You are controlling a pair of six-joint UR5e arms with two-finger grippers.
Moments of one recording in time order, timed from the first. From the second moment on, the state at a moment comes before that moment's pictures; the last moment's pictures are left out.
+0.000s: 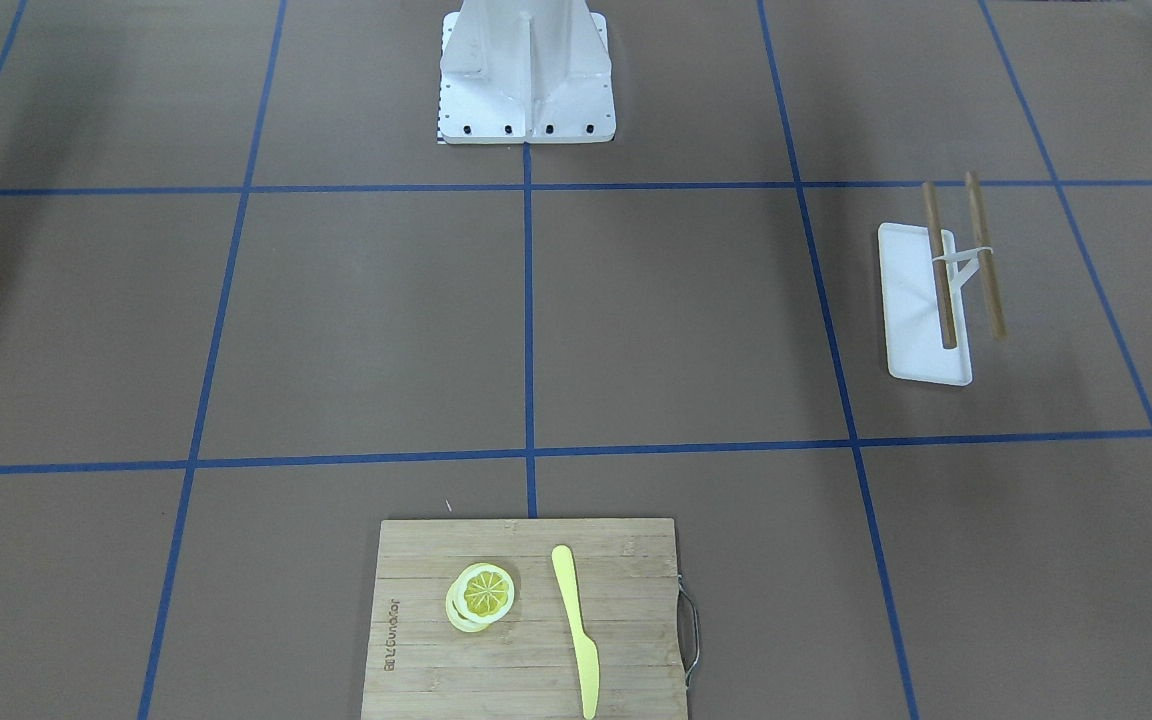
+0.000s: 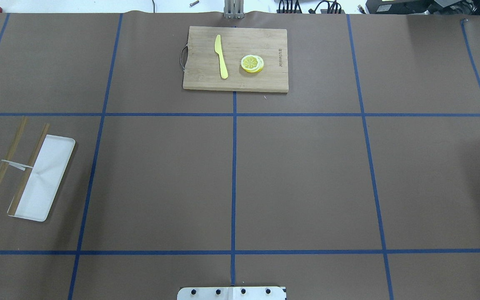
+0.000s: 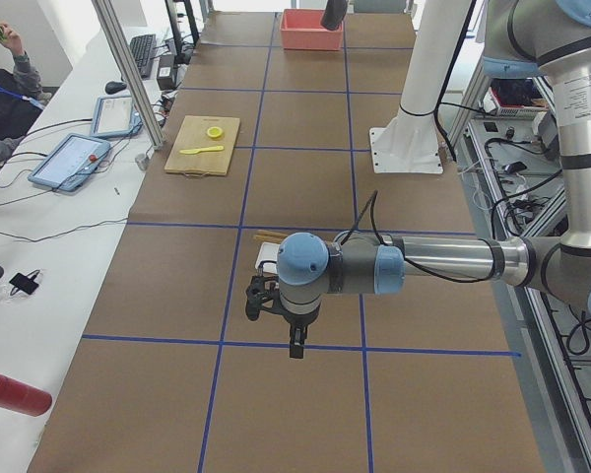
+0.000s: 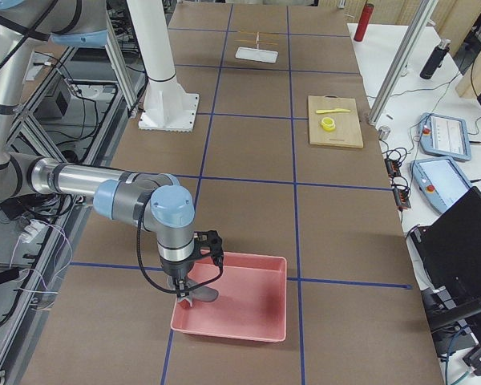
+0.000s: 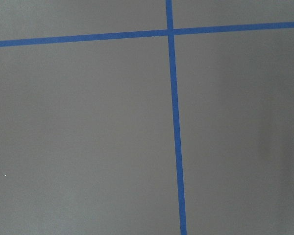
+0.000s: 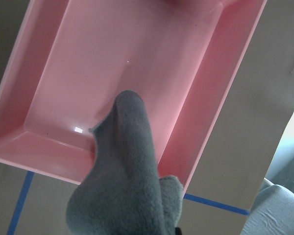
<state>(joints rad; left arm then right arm) -1.63 -1.32 -1.85 -1.53 -2.37 0.12 1.76 -2.04 1.99 -1.70 2.09 -0.60</state>
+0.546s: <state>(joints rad) -1.63 -1.32 -1.85 -1.53 -2.37 0.12 1.76 -2.01 1.99 -1.69 2.15 -0.52</state>
